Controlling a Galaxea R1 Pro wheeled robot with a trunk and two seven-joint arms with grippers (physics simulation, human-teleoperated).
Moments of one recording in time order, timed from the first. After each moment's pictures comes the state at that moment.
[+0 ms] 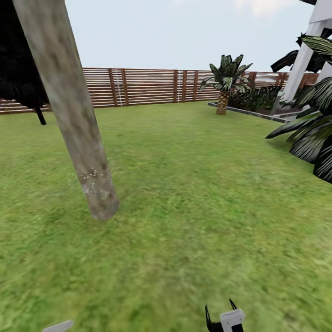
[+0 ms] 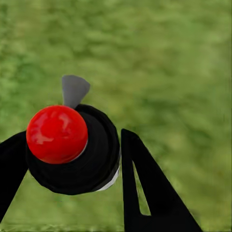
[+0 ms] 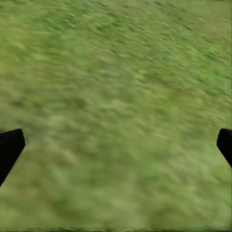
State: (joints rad) left arm -0.33 0.18 0.37 -0.11 -0.09 -0.48 0.00; right arm -0.36 0.05 0.09 -0.03 0.48 -0.89 -0.46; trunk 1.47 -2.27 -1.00
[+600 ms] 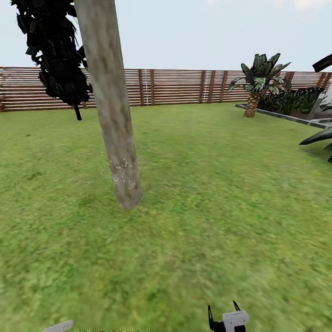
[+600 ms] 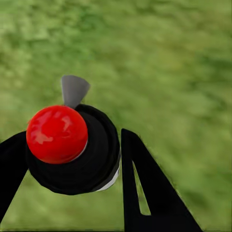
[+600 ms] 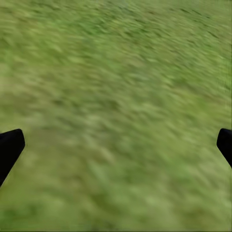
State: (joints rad) left arm -0.33 0.18 0.37 -0.11 -0.09 -0.48 0.00; right arm -0.36 0.05 0.01 -0.03 0.47 -0.89 -0.46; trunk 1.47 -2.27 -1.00
